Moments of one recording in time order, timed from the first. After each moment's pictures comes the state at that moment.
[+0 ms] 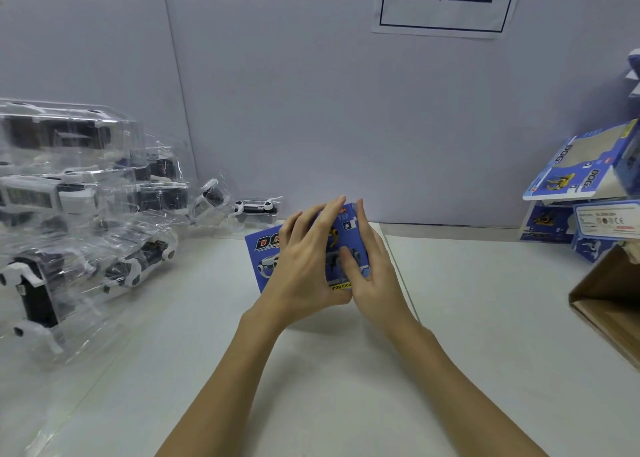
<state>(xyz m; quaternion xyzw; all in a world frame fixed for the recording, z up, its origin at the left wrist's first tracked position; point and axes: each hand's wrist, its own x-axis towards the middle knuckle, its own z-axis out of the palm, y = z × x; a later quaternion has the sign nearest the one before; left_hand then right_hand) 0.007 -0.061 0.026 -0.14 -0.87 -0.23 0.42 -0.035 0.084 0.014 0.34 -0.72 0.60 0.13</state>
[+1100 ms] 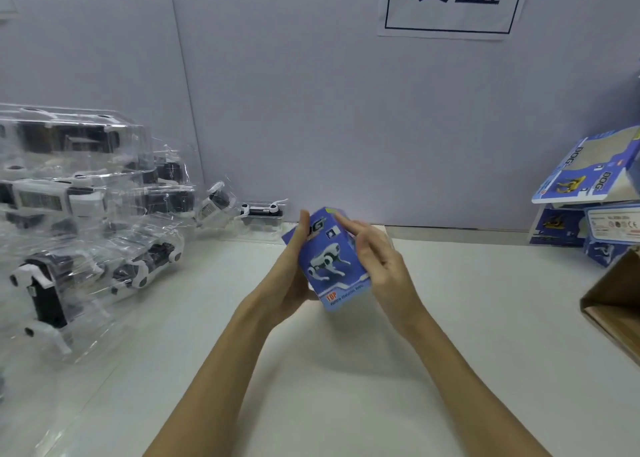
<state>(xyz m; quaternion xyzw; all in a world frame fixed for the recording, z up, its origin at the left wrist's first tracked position) 0.009 -0.071 0.037 -0.01 -0.59 -0.81 0.04 -0.034 0.092 0.034 0.33 -0.64 0.69 0.02</state>
